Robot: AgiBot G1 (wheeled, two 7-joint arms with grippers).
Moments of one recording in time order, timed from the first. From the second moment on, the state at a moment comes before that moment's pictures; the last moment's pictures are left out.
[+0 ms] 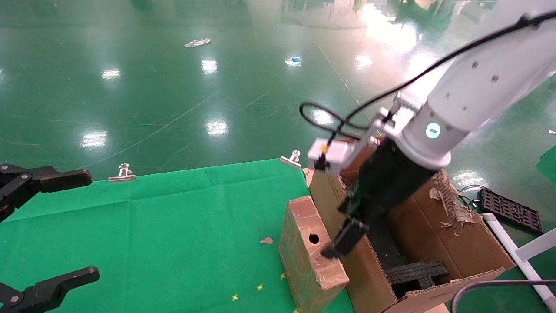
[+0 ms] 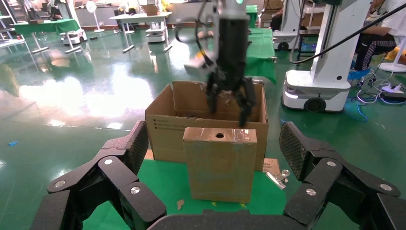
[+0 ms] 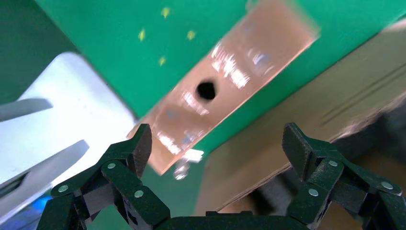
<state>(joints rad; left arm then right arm) -1.08 0.60 0.31 -1.28 0.71 1.49 -0.17 2.21 -0.79 -1.64 1.19 -1.26 -1.58 0.99</state>
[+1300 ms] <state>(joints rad) -1.08 0.60 0.31 -1.28 0.71 1.48 -0.17 2.13 -0.82 -1.76 1.23 -1.31 -1.42 1.19</state>
